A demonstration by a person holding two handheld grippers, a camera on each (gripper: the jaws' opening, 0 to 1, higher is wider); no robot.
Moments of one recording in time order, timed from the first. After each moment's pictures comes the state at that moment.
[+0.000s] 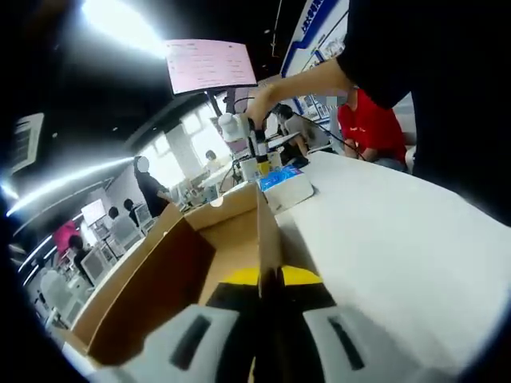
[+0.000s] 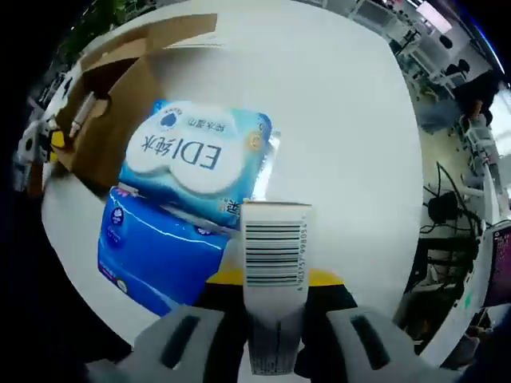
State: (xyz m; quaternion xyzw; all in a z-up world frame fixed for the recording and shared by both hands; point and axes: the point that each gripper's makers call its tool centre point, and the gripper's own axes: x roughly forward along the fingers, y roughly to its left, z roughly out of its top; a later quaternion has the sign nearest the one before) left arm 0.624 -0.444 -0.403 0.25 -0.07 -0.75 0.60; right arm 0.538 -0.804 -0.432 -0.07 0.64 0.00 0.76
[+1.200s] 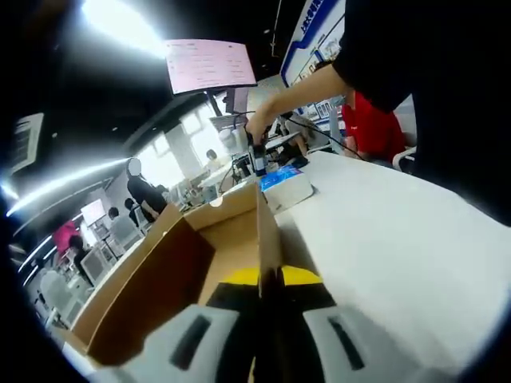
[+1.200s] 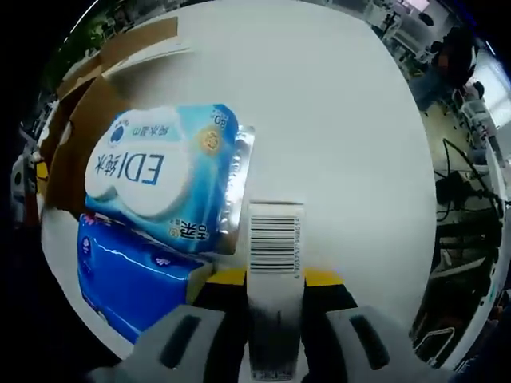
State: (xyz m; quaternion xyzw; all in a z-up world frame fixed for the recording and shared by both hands) left arm 0.624 -0.444 -0.404 0.25 -0.07 -0.76 0.60; right arm 0.547 -0.809 -0.457 -0.03 0.63 -0.02 0.77
